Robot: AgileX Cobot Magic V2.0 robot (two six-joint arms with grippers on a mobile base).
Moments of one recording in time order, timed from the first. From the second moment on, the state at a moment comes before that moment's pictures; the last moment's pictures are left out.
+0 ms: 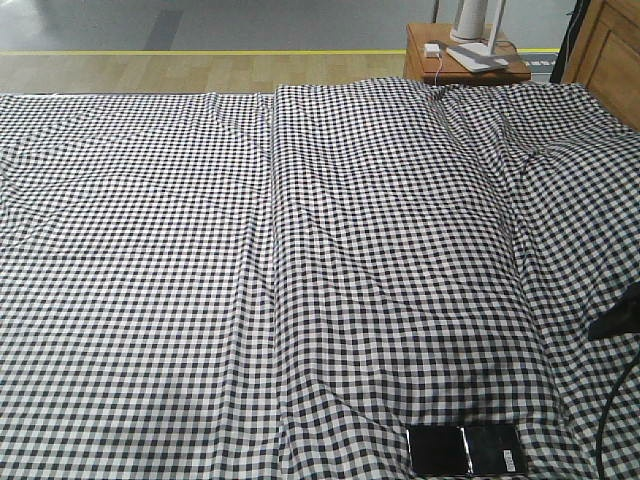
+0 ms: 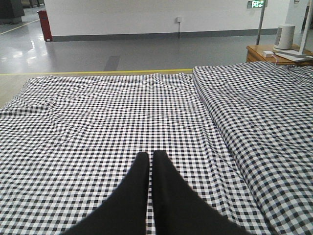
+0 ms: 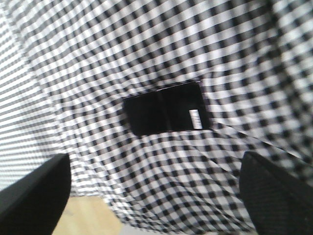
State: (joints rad) left arm 0.06 -0.02 0.03 -0.04 0.20 0.06; right arm -0.62 2.01 -1.16 0.66 1.03 -0.64
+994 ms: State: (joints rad) left arm 0.06 -0.02 0.03 -0.04 0.20 0.06; right arm -0.62 2.71 -1.37 0.90 1.11 -1.05
